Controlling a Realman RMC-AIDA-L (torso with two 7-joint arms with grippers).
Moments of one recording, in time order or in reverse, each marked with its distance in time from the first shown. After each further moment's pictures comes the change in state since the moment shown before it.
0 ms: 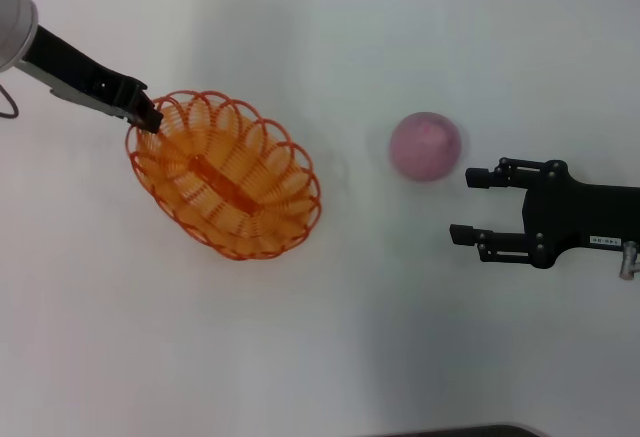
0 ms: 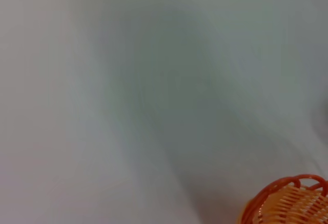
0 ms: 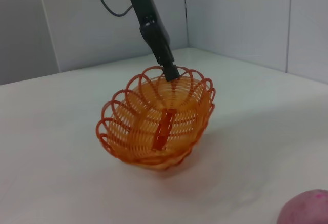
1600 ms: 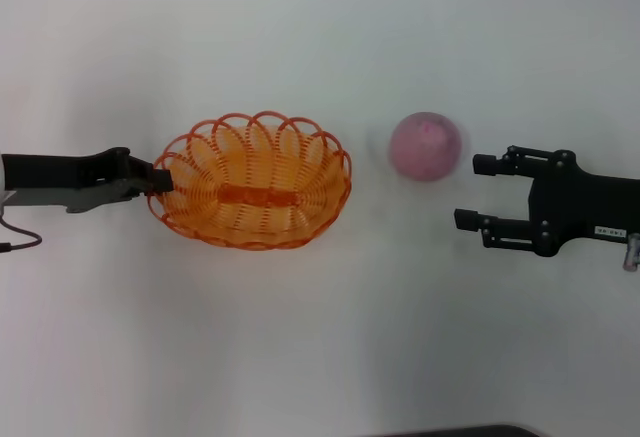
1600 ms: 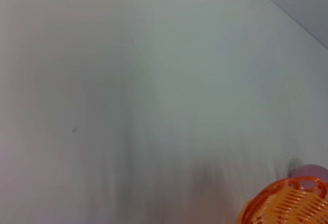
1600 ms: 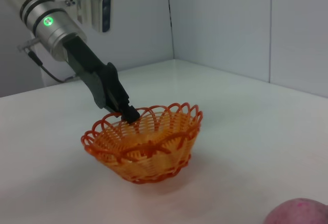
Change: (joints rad) left arm 0.418 -0.100 -0.067 0.073 -0.397 -0.078 -0.079; right arm -0.003 0.008 0.058 0.003 0.000 -0.009 0.002
